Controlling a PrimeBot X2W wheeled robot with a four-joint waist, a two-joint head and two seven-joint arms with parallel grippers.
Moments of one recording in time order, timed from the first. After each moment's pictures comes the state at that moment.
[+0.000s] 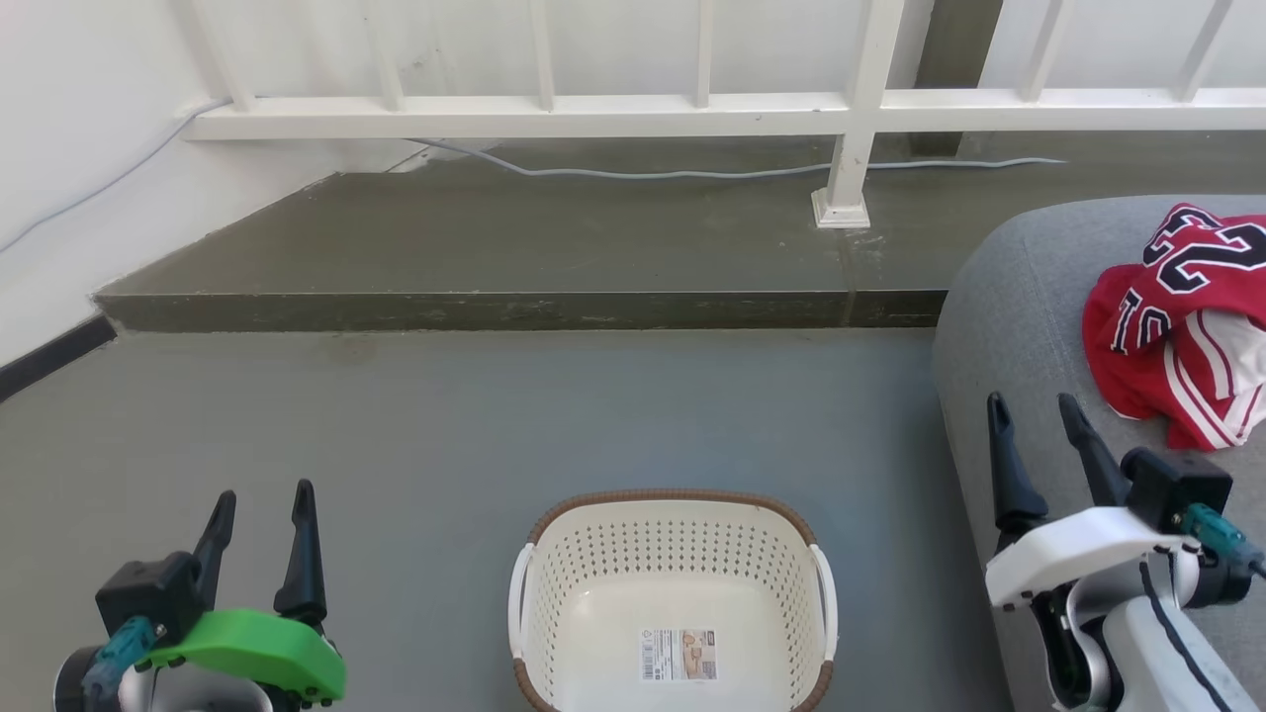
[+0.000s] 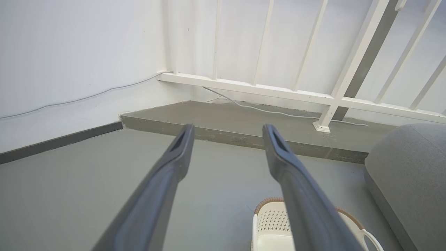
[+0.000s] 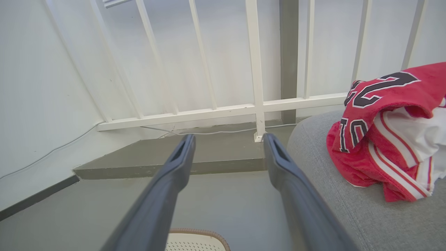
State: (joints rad) left arm -0.02 0.27 -0.30 0.18 -0.58 0.12 -0.25; right arm -0.05 -0.17 0.18 0.27 0.36 -0.06 -0.25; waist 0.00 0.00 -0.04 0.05
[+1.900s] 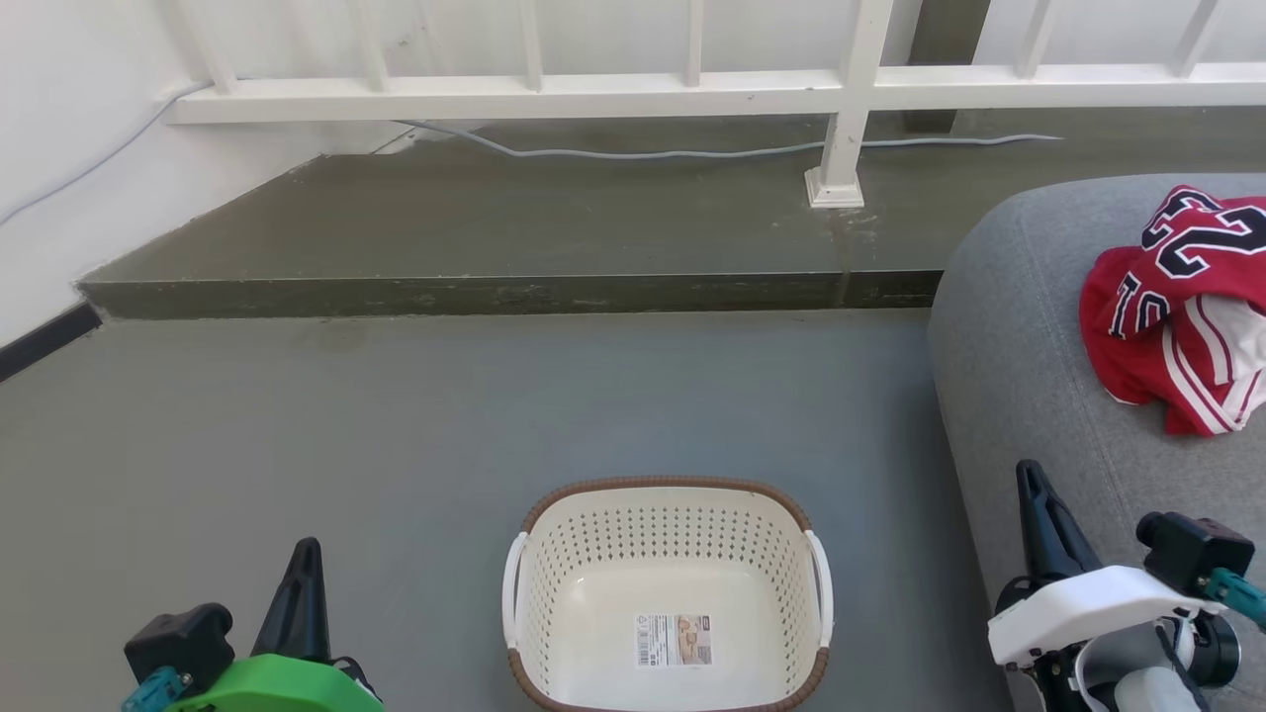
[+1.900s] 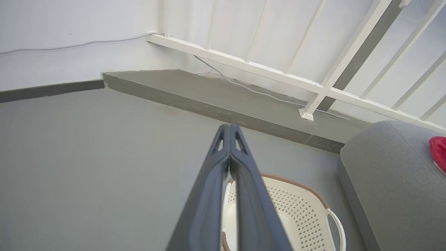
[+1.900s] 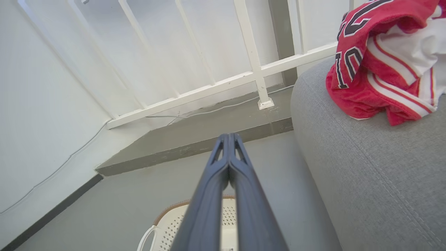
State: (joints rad) left arm 0.09 0.17 -0.25 0.13 -0.62 0.10 -0.21; right arm 0.11 -0.13 0.16 0.12 0.50 -0.08 -0.18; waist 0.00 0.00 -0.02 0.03
